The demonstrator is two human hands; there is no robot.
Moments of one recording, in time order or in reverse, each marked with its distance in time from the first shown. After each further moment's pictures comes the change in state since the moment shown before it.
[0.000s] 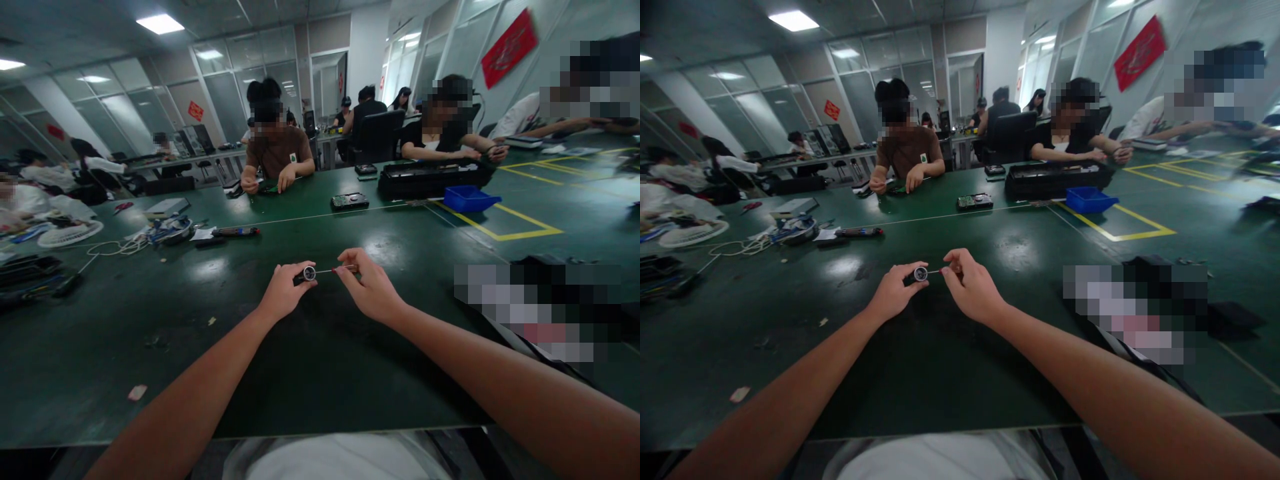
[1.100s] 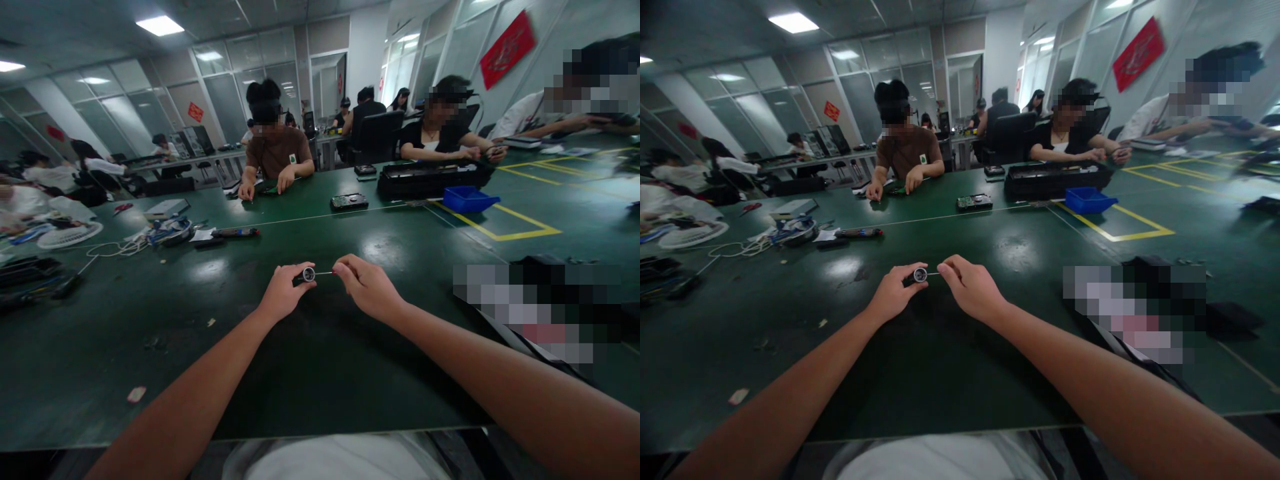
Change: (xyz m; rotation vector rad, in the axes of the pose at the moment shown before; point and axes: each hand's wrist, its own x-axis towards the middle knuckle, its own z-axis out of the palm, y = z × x) left_hand -0.001 0.002 -0.002 -0.016 0.002 0.006; right_hand 0.003 0.000 -0.003 -0.162 -0.108 0.020
